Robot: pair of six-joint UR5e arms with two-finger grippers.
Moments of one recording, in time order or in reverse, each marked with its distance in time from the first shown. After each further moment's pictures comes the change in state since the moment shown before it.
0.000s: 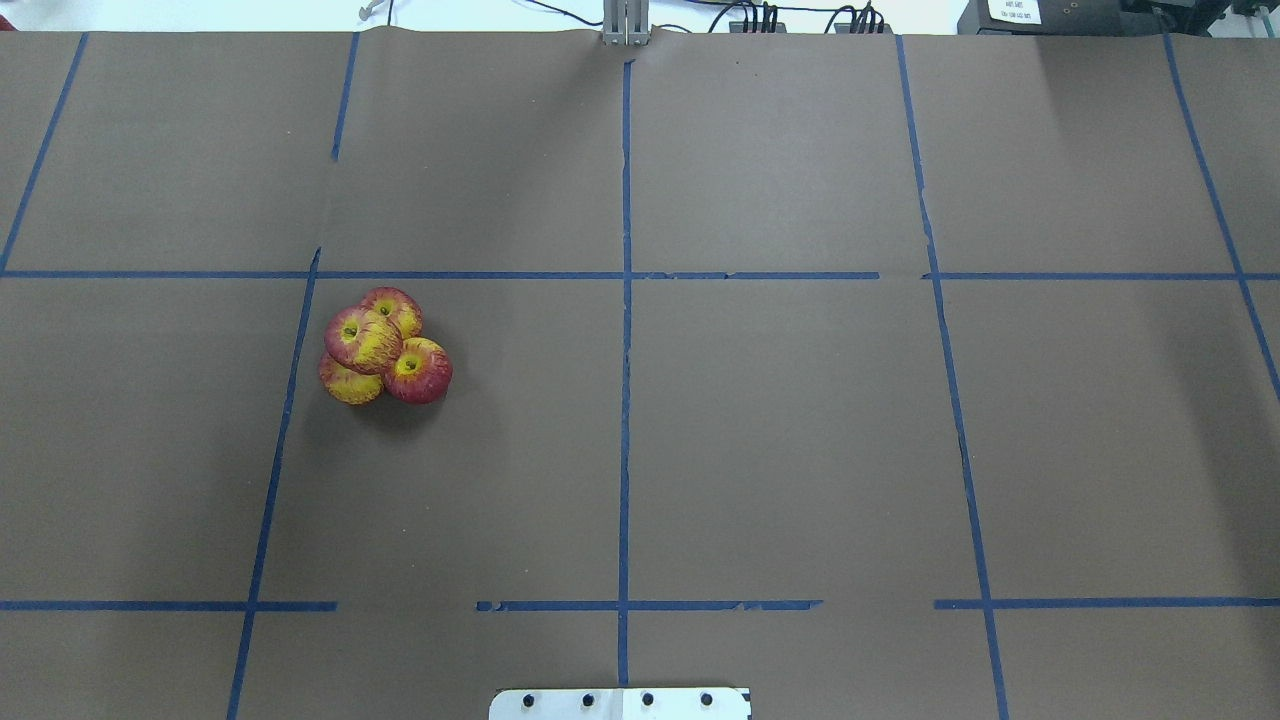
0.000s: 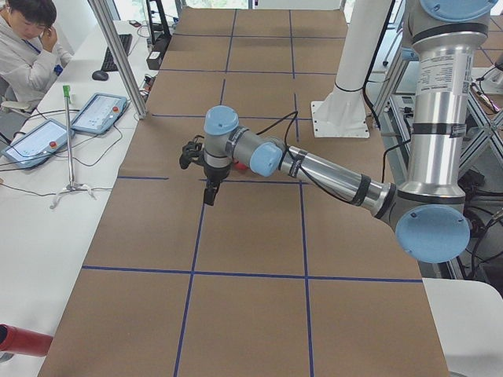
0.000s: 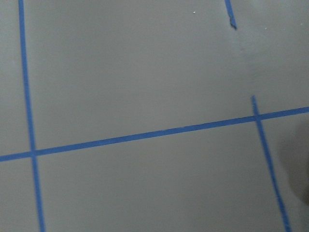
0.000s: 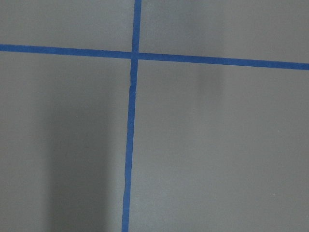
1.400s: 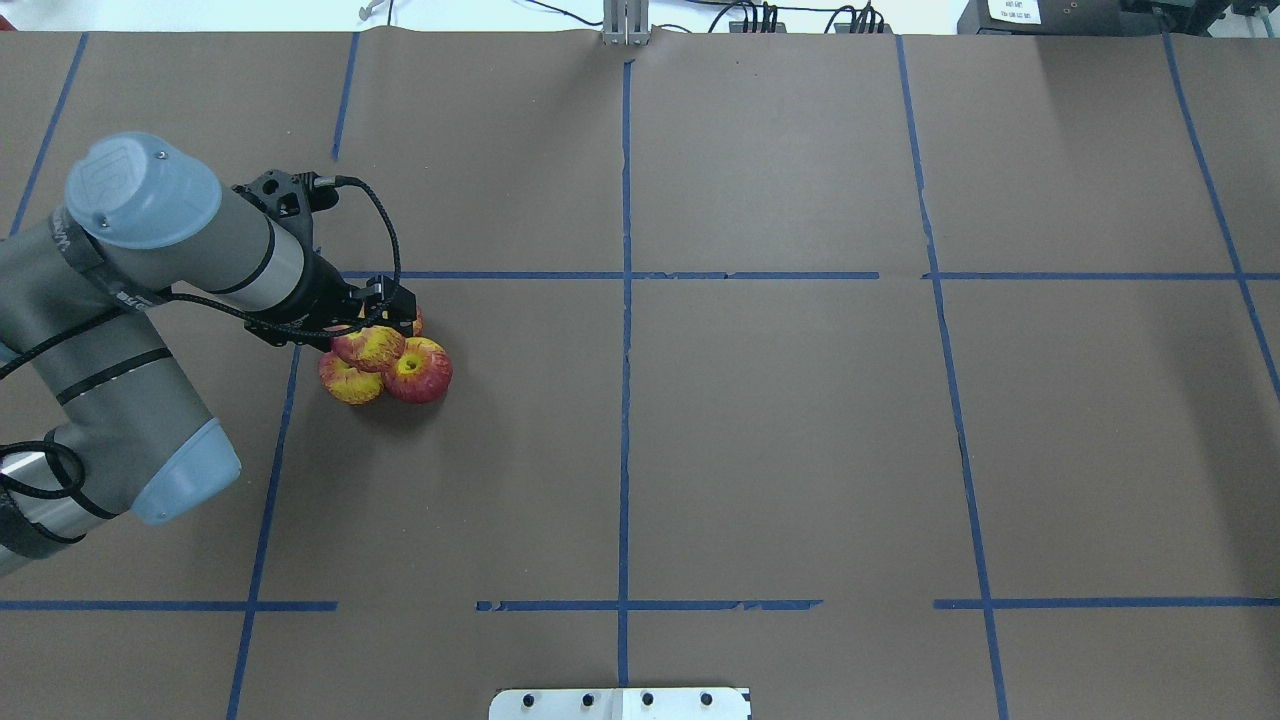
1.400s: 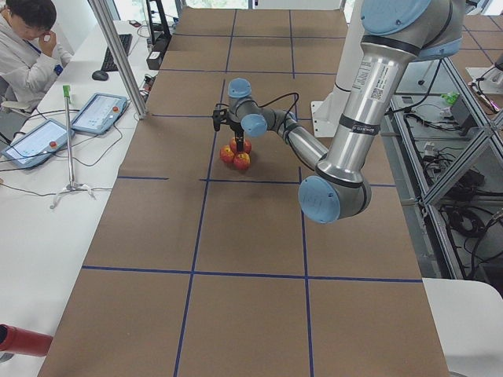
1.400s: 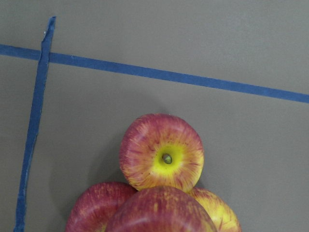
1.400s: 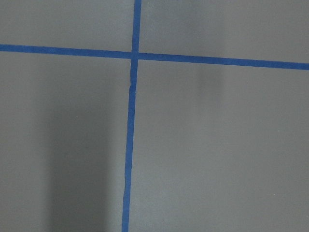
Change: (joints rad) left arm 0.638 -0.349 0.047 -0.132 0.211 -1.041; right arm 0.000 0.000 0.000 0.000 0.000 0.000
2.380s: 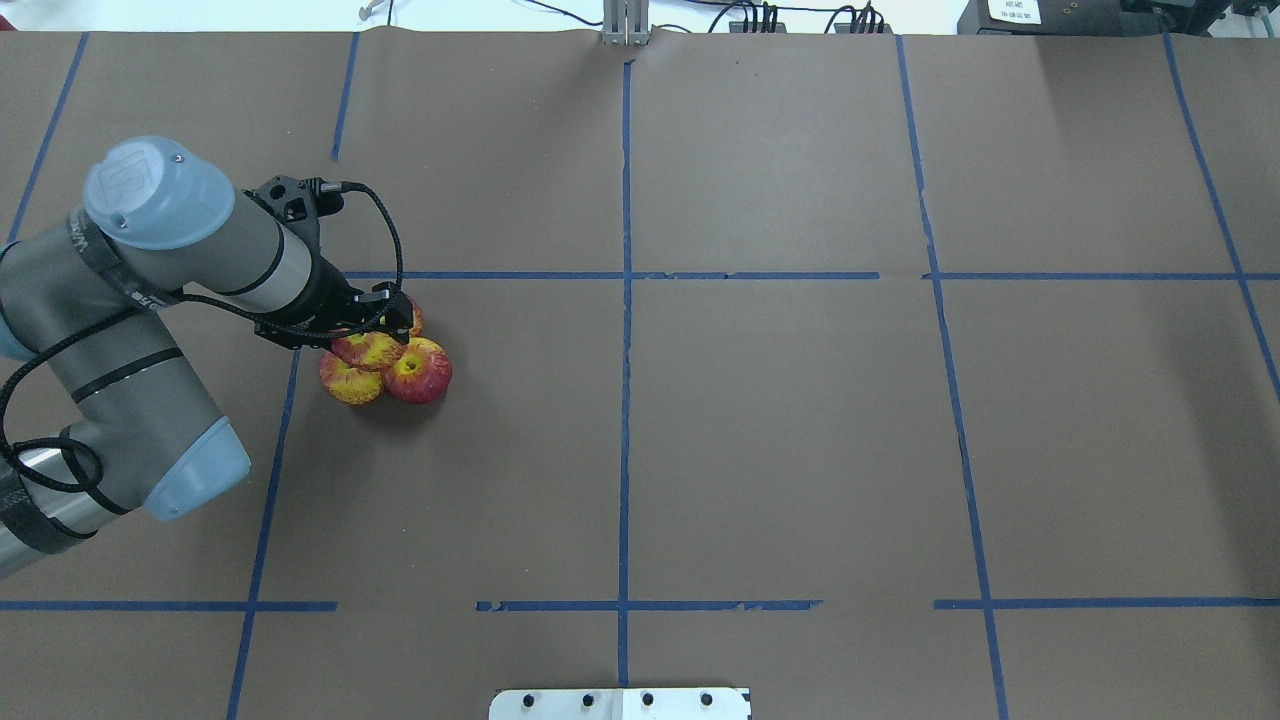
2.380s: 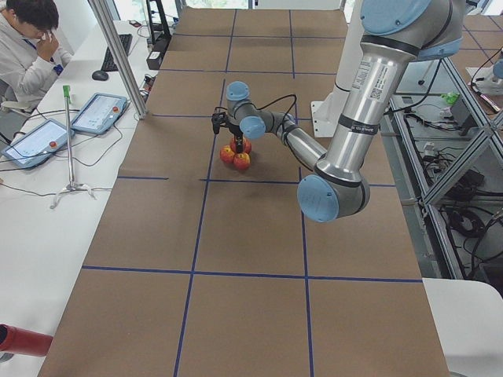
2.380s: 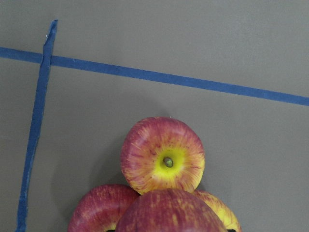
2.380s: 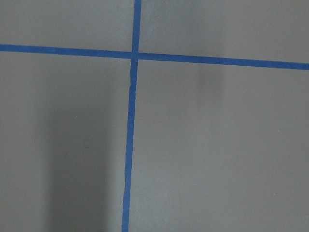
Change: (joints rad) left arm 0.014 -0.017 0.071 -0.028 -0.006 -0.002; right arm 0.000 0.000 0.000 0.000 0.000 0.000
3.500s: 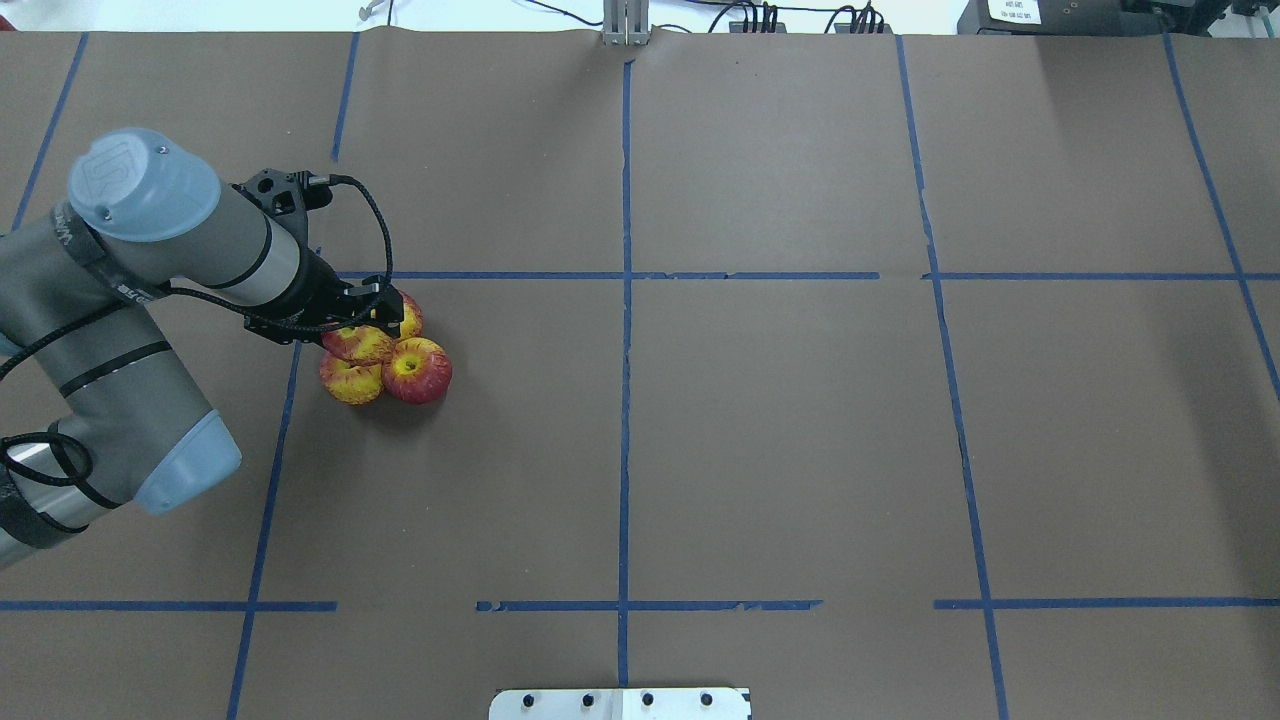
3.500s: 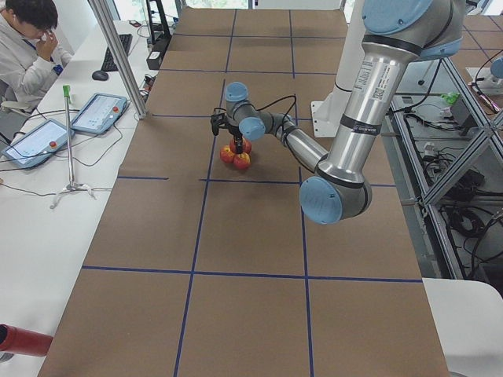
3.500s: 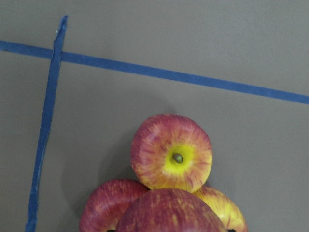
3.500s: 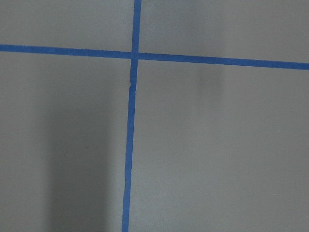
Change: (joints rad) left arm -0.016 0.005 -0.002 0.000 -0.003 0.003; right arm 0.000 0.000 0.000 0.000 0.000 0.001
